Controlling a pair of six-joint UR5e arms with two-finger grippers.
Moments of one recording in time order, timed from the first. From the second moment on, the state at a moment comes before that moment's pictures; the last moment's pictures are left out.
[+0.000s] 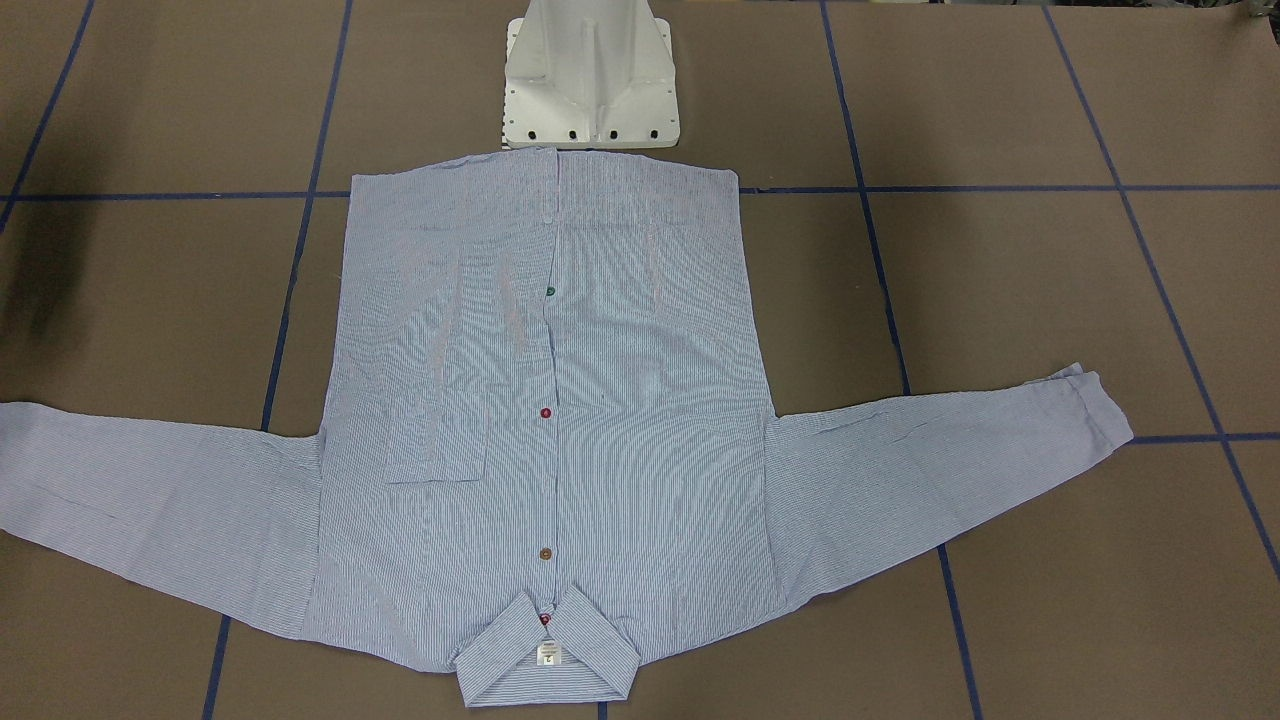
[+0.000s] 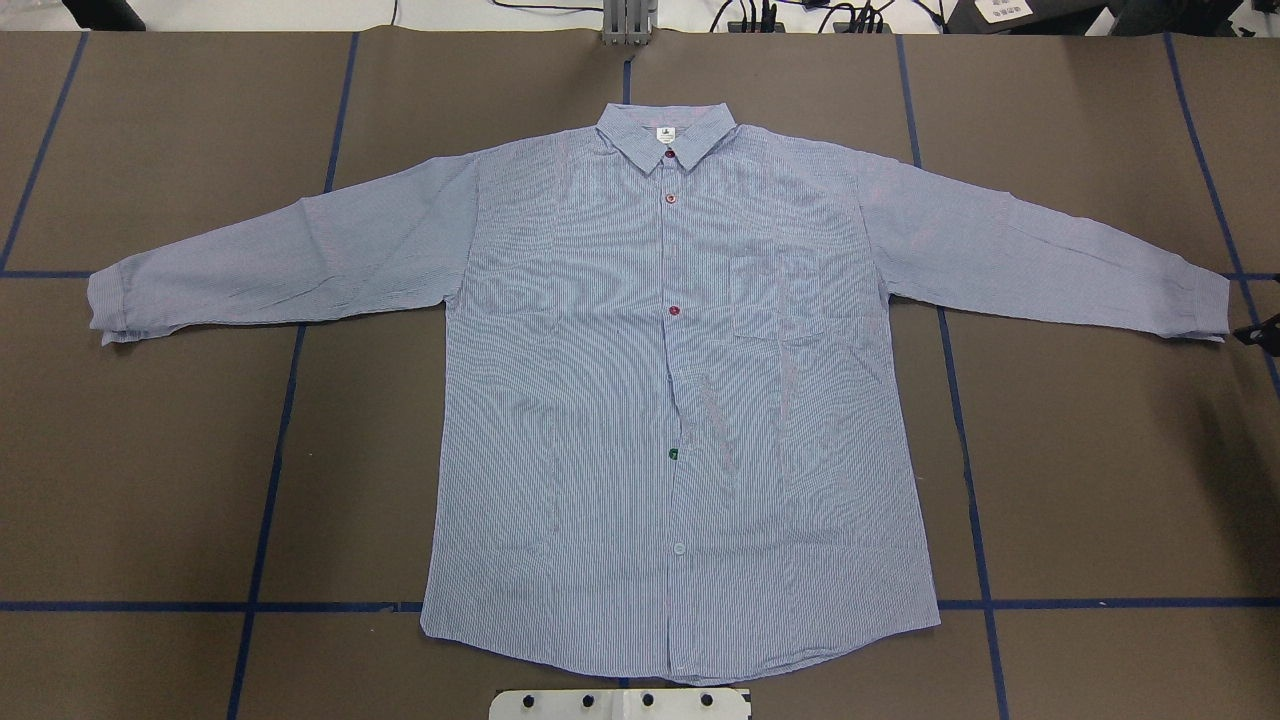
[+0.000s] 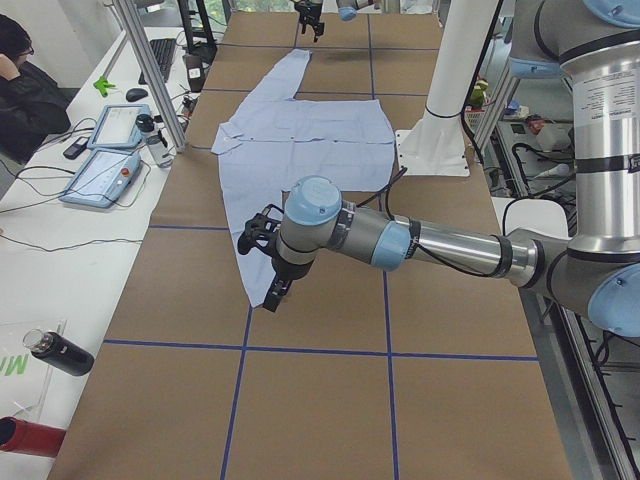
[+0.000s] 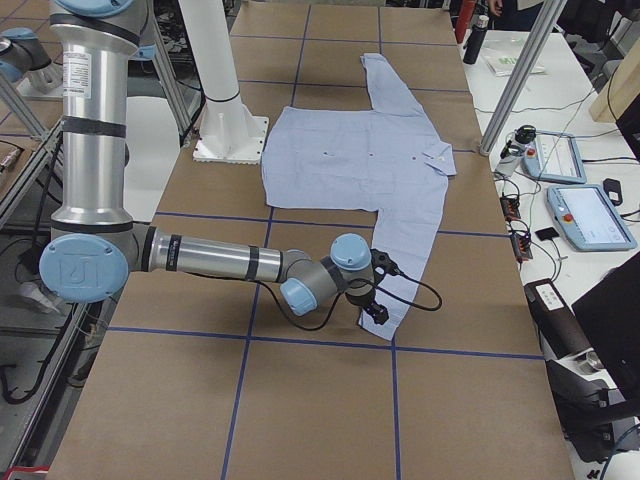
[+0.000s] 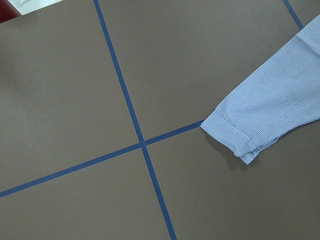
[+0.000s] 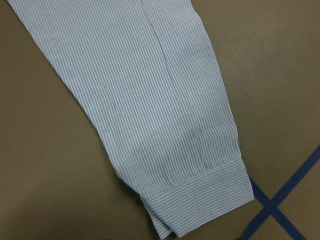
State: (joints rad) left arm -1.61 -1.41 -1.92 -1.74 -2.35 0.12; right arm 1.24 -1.64 1.46 -0.85 2.19 -0.24
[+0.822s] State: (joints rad) left arm -1.61 -1.41 -1.92 -1.74 -2.35 0.12; right arm 1.16 -1.55 1.34 -0.84 2.07 -0.25
